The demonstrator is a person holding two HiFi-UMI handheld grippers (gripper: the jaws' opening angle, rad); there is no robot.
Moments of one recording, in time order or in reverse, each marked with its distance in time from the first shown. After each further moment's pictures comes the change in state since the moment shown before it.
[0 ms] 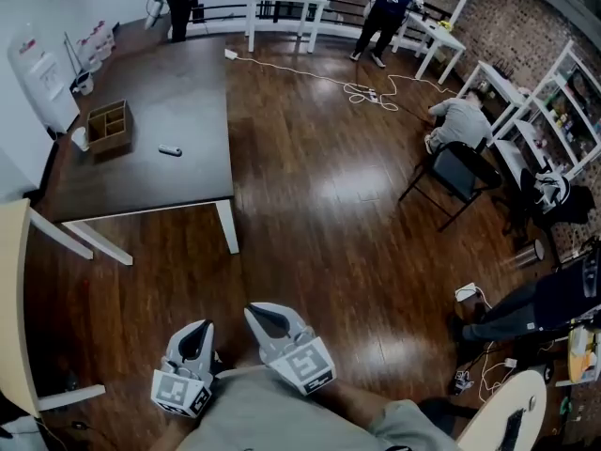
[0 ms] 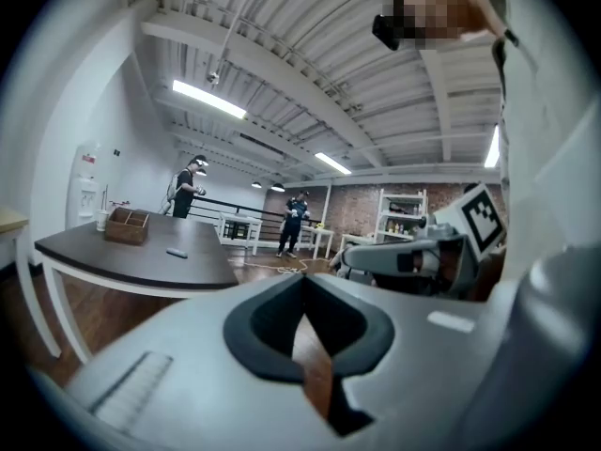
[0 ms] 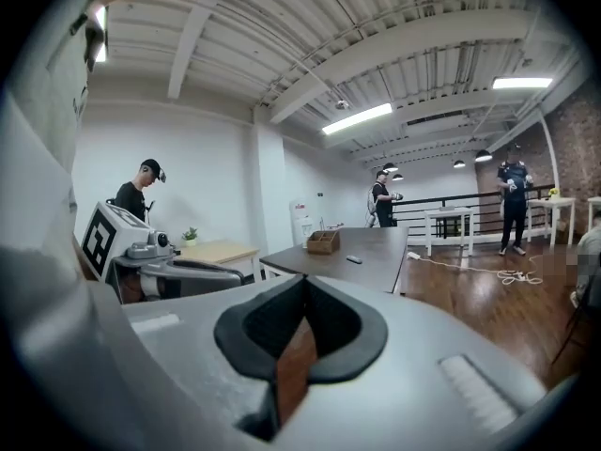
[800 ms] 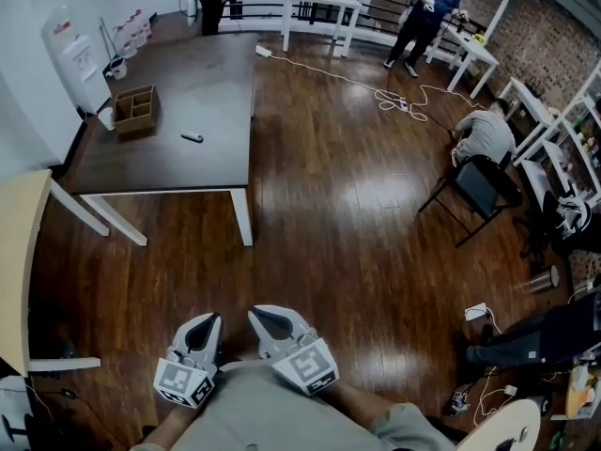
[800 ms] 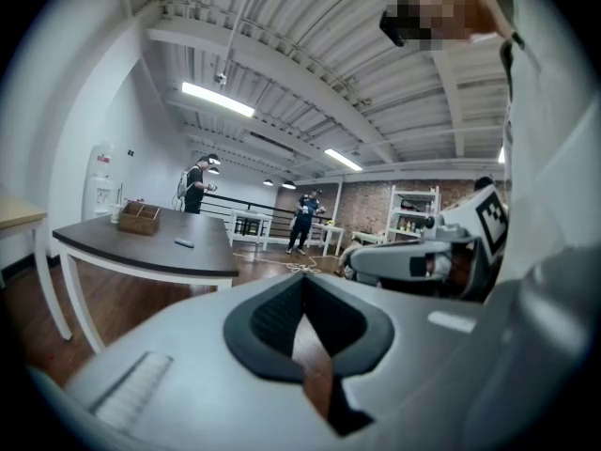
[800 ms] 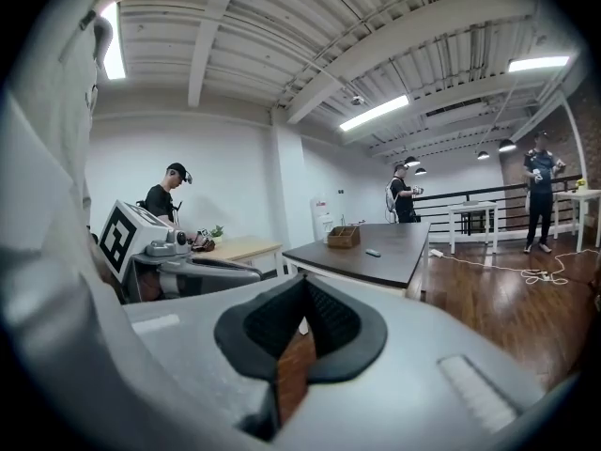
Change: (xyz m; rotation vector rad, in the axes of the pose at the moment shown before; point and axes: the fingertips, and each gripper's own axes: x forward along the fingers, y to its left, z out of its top) left arm 0.002 -0.030 -0.019 -0.030 0.012 0.091; right arm -0.030 0.009 -0.020 -0.012 0.005 0.154
